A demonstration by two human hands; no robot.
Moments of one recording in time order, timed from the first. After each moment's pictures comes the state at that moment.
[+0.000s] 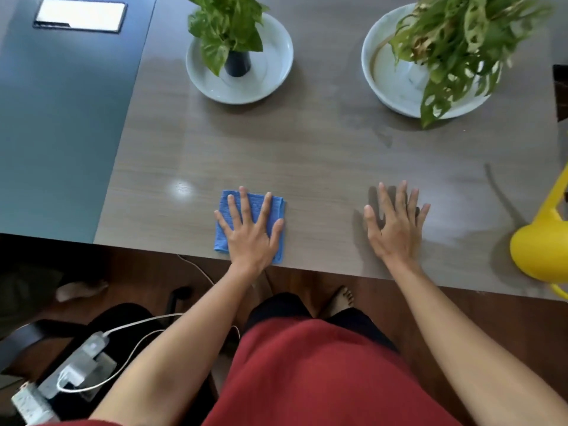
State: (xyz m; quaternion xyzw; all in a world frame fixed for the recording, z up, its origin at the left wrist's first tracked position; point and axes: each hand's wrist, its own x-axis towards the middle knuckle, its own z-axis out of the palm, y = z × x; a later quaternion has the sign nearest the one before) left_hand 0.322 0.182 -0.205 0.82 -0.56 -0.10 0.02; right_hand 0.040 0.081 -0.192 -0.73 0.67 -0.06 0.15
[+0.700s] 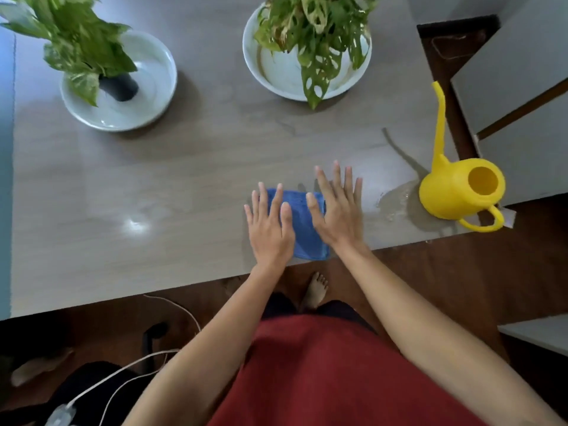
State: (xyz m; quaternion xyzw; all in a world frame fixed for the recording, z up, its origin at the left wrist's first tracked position) left_hand 0.151 0.126 -0.169 0.73 -0.57 -0.28 0.25; right_hand 0.004 0.089 -0.179 -0.72 0.66 -0.16 0.12
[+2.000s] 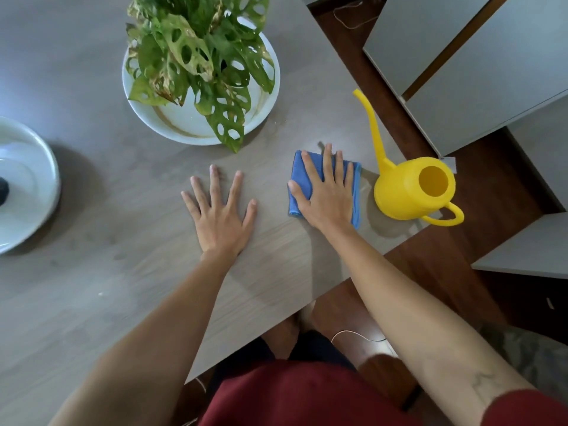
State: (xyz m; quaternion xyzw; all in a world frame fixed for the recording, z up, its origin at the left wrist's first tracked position) left_hand 0.156 -0.031 -0.200 0.63 -0.76 -0.13 0.00; right_hand -0.063 -0.005 -0.200 -0.59 0.80 -0.02 0.06
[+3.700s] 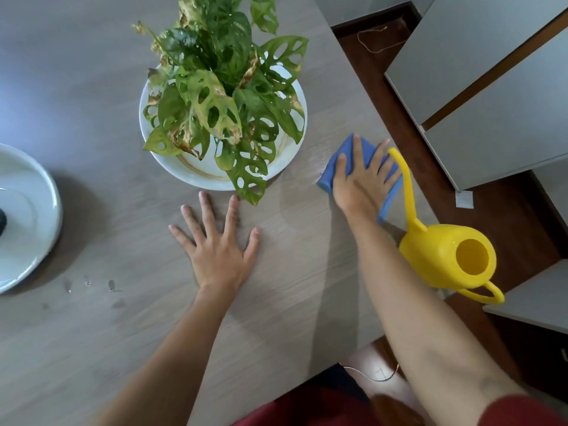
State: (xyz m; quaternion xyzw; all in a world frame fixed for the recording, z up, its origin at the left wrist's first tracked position) left_hand 0.160 -0.072 -0.204 0.68 -0.72 -0.11 0.01; right_hand -0.110 -0.134 -0.201 -0.41 0.91 -0.04 0.10
